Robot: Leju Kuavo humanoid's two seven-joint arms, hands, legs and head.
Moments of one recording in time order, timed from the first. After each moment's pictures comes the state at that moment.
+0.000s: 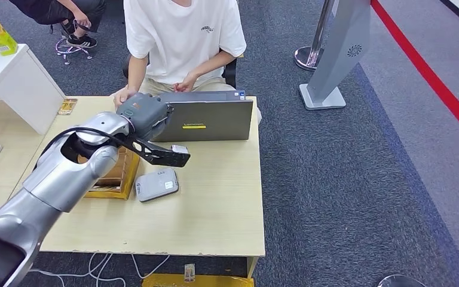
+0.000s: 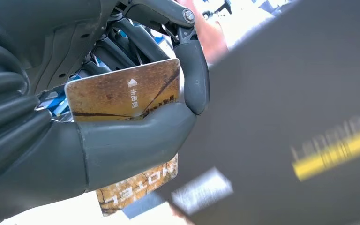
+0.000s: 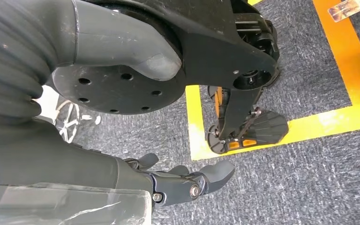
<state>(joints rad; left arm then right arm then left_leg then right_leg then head) -0.93 0.27 -0.77 -1.09 -0.94 -0.28 0.04 -0.10 0.23 -1.10 -0.19 0.84 0.05 -0.10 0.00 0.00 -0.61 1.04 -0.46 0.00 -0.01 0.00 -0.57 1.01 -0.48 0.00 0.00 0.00</state>
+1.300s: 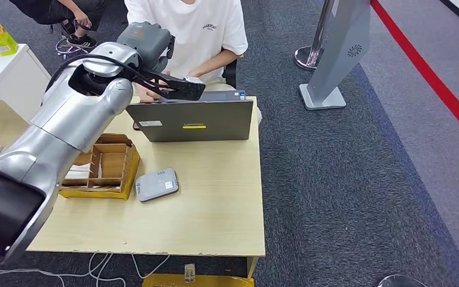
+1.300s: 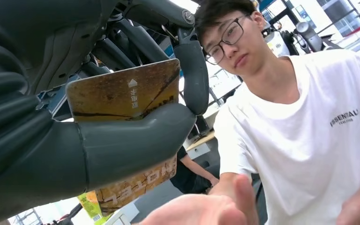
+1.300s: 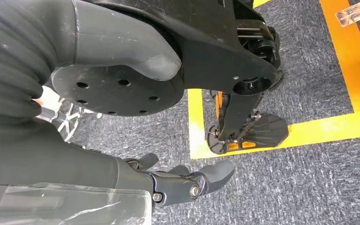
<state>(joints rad) -1.28 0.05 -0.77 -0.70 -0.99 -0.22 0.16 -0.11 0.23 -1.10 -0.19 0.88 0.06 -0.09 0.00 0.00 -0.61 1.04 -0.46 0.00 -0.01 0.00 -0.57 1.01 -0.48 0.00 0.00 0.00</state>
